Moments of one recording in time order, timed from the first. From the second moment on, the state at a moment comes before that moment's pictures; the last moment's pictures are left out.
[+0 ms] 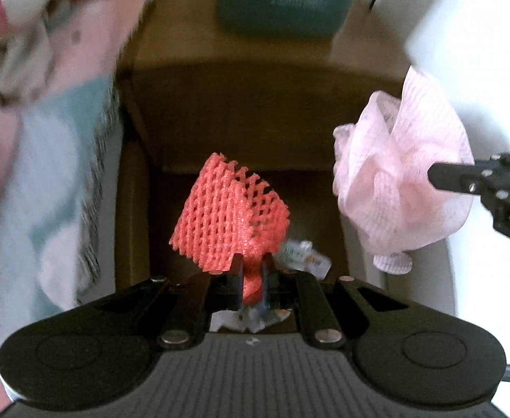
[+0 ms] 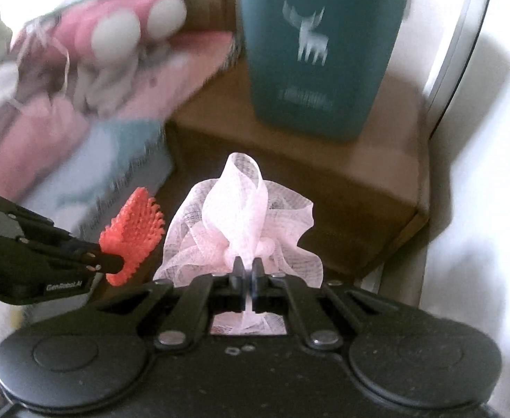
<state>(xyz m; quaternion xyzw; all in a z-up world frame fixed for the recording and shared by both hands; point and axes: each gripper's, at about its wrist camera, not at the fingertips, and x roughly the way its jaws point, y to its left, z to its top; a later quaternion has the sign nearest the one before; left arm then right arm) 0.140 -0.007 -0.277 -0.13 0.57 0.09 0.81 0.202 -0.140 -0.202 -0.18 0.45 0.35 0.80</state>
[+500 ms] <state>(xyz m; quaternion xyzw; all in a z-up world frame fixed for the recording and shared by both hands) 0.221 0.011 -0.078 -0.12 0.44 0.06 0.89 0.261 -0.118 -0.032 -0.16 0.30 0.35 0.87</state>
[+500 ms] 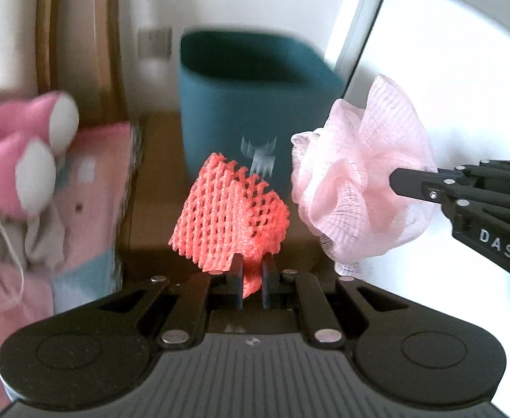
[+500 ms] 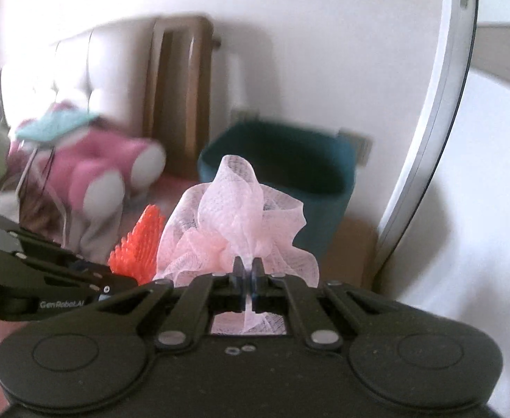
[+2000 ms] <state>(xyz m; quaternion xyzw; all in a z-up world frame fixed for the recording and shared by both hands) 0.428 0.059 -0.062 -0.15 0.45 0.08 0.87 0.416 -0.049 -0.051 -0.13 0.37 0.30 0.87</state>
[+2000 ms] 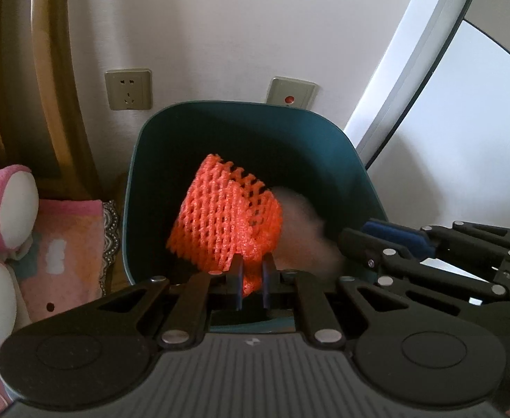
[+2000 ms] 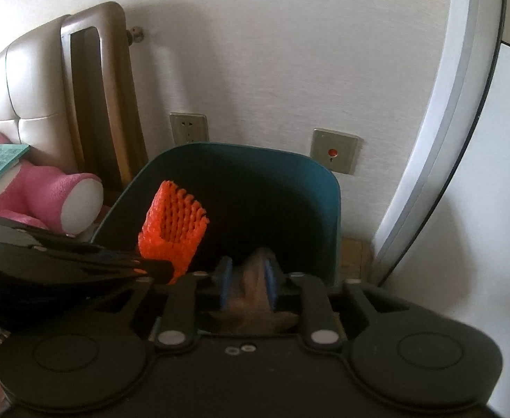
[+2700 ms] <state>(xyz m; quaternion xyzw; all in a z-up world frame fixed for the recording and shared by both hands) 0.390 0.055 -0.032 -0.15 0.40 0.09 0.90 0.390 -0.094 -0.031 -0.09 0.34 0.27 0.90</state>
